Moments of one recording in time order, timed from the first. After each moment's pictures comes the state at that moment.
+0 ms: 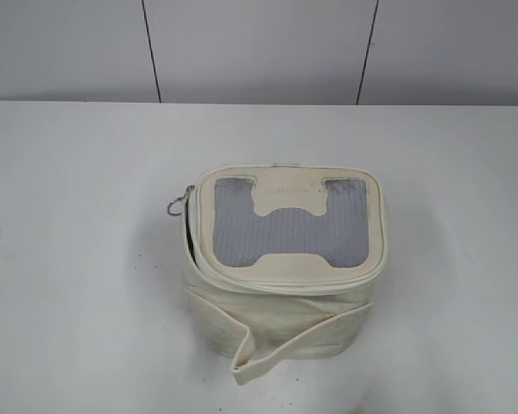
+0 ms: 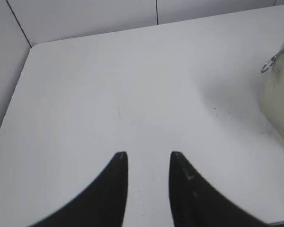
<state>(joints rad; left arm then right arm) -0.04 -0.01 -0.54 -0.08 1.06 0.17 0.02 -0.01 -0.50 0.11 1.06 -0.14</state>
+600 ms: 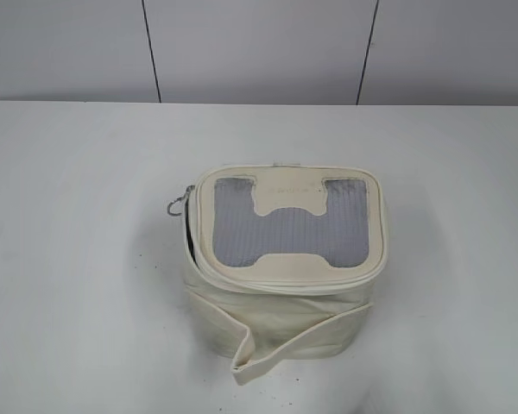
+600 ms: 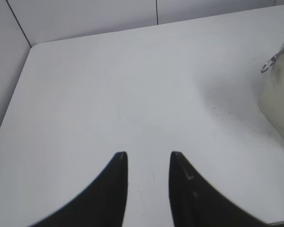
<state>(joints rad) -0.04 -0.01 -0.54 -0.08 1.06 0.17 0.02 -0.01 -0.50 0.11 1.06 -0.14</state>
